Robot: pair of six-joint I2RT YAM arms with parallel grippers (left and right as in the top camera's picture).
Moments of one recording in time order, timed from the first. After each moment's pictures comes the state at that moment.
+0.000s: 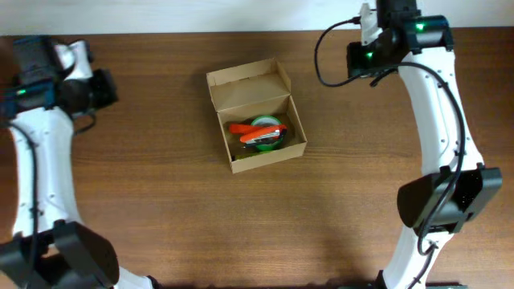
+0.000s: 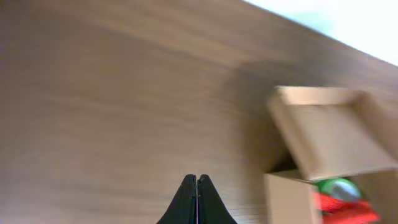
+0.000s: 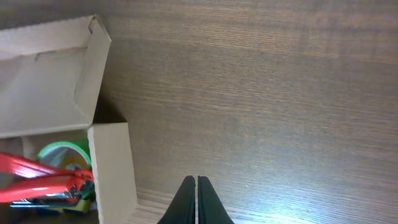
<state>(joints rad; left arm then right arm) 0.27 1.71 1.62 -0.86 0.34 -0.10 0.07 2.05 2.17 -1.23 -0.11 0.00</state>
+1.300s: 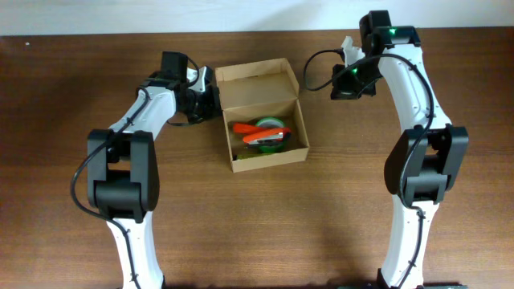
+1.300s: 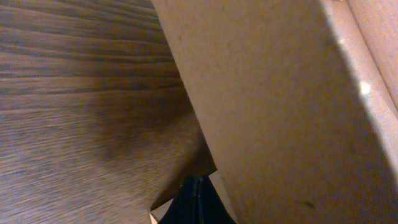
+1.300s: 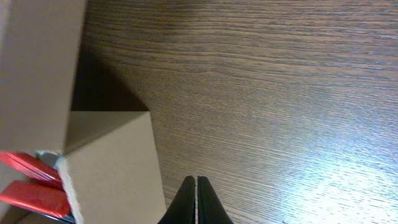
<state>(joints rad) -0.11 2.22 1.61 -0.57 0.64 -0.32 0.04 2.32 2.17 -1.28 -0.34 0.02</state>
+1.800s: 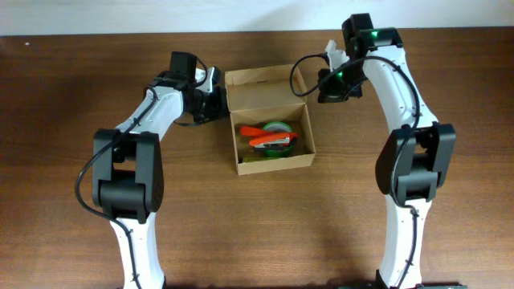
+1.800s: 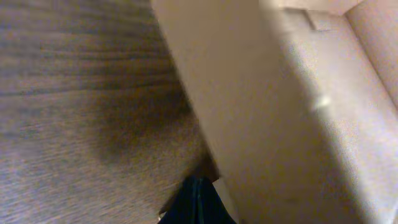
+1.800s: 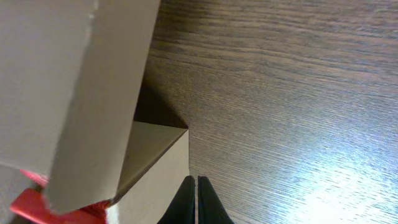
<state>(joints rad) -0.14 2.22 1.63 -0.57 0.61 -0.32 0.10 2.35 2.17 -1.27 -0.34 0.01</state>
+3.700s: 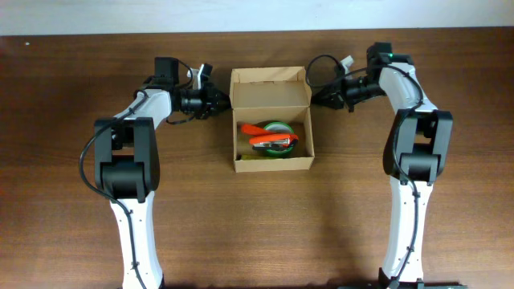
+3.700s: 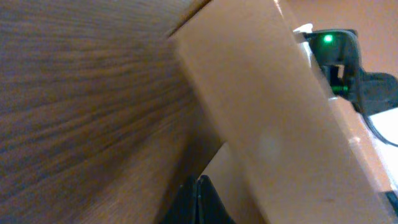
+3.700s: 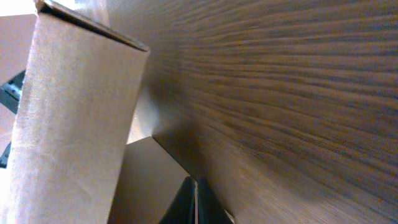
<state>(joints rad) -0.04 2.43 1.71 -0.37 1.11 -0.37 -0.06 2.63 2.17 -1.08 -1.03 0.14</state>
